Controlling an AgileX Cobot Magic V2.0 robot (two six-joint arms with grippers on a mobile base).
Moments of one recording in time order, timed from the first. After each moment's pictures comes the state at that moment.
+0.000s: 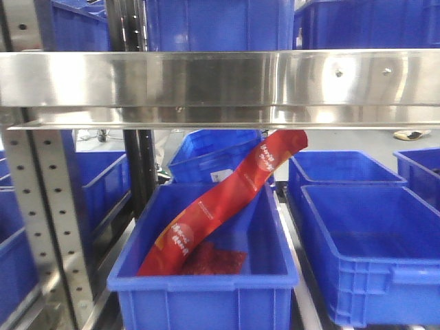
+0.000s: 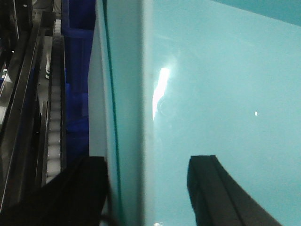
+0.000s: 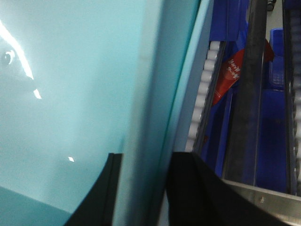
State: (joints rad) left arm -0.41 1.33 -1.68 -0.10 0.78 -0.14; right arm 0.36 1.38 -1.72 0.18 0.97 0.12
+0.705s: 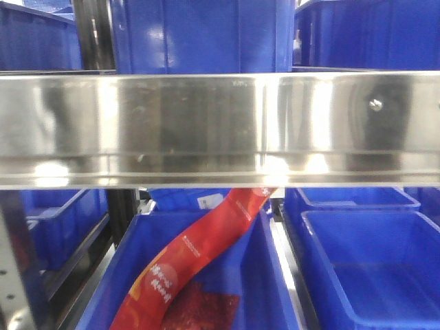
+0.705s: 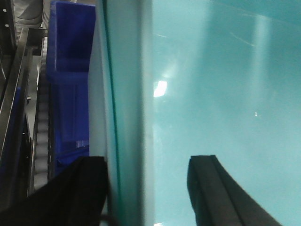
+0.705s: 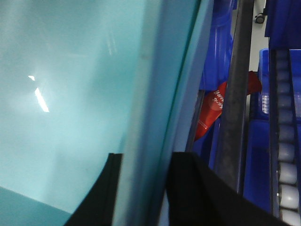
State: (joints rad) left arm -0.41 1.33 -1.68 -0.10 0.78 -0.14; right arm 0.36 1.38 -1.72 0.18 0.97 0.12
